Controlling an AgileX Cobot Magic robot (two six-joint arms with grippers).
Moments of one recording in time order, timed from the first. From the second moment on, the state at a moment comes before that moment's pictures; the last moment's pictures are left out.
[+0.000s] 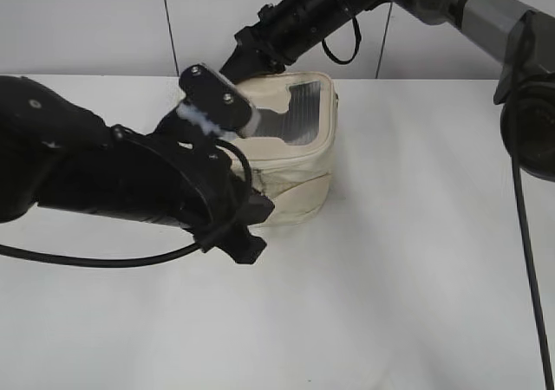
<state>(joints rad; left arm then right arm) -0.78 1.61 -0.79 -1.25 0.15 1.42 0.42 2.60 -2.49 0.84 1.16 -0.61</state>
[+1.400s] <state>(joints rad) -0.35 2.31 -2.10 -0.86 1.11 1.08 0.05 1.89 -0.96 1.70 0.76 -1.69</state>
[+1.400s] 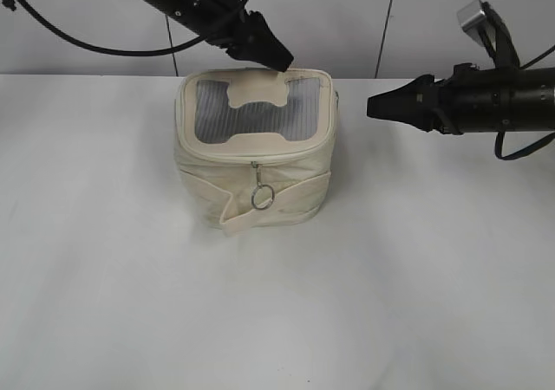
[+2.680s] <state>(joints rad) -0.35 2.36 -2.11 -0.76 1.15 1.01 0.22 2.09 -1.12 1.82 0.52 -1.98</state>
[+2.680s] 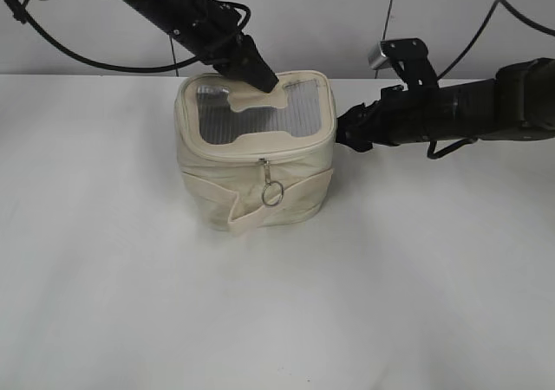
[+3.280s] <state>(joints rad) -0.35 2.36 -2.11 -0.76 1.15 1.00 0.24 2.16 -1.24 1.69 0.51 -1.79</state>
